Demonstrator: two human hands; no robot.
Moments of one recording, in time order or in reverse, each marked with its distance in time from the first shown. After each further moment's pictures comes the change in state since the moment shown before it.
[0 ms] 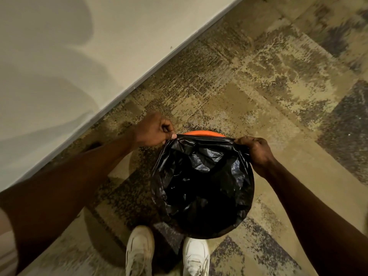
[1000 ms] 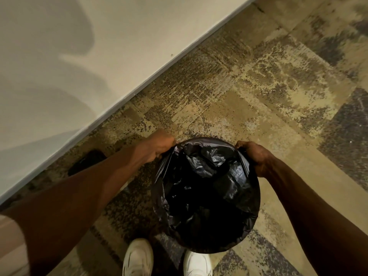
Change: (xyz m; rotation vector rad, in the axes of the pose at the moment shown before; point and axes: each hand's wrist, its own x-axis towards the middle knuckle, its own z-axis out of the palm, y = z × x) left_hand 0.014 0.016 0.030 -0.408 -0.023 -0.699; right_hand 0.023 -0.013 0.011 -0.042 -0.138 0.345
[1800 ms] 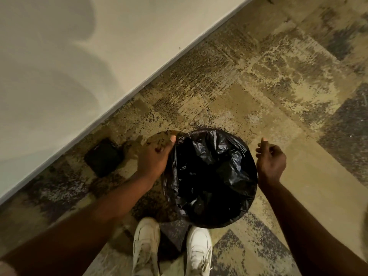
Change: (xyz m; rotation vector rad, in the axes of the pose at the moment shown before) left_hand -0.082 -0.076 0.022 -0.183 0.410 0.196; right_hand -0.049 0.054 0.013 0.090 0.783 -0.385
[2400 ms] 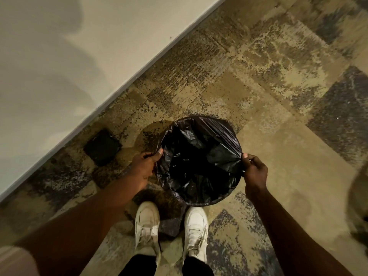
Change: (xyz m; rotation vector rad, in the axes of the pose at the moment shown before) left_hand -0.029 -0.052 -0.001 -0.367 -0.158 -0.501; right_hand -0.060 0.057 -0.044 0.205 -0.217 0.197
